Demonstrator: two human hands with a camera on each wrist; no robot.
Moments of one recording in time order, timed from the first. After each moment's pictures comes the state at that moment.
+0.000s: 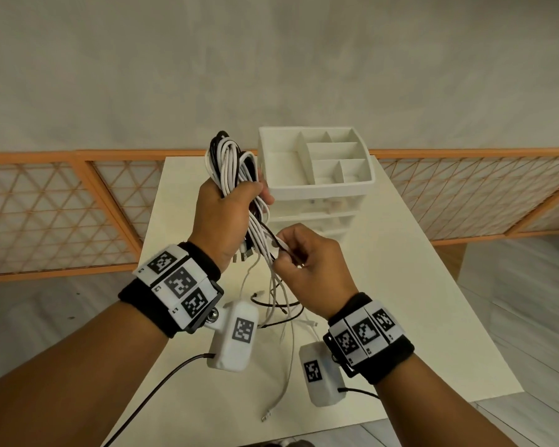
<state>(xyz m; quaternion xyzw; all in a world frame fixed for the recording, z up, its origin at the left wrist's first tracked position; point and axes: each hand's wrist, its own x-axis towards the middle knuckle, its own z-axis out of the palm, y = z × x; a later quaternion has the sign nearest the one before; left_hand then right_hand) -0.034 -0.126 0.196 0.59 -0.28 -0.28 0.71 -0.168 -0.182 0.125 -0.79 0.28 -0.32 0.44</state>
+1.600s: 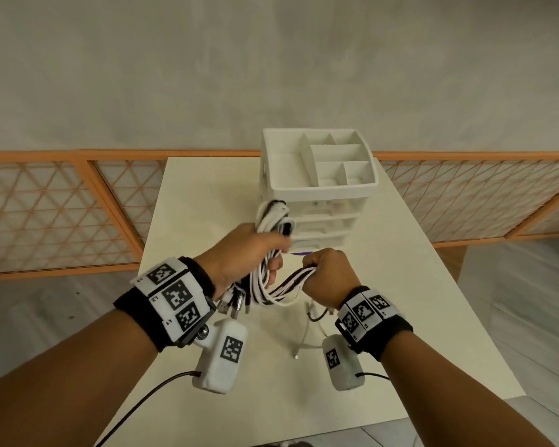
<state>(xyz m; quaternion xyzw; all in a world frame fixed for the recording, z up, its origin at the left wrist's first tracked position) -0.029 -0.113 0.164 0.63 -0.35 -0.52 0.46 -0.173 -0.219 0.093 -0.84 0.43 -0.09 0.31</state>
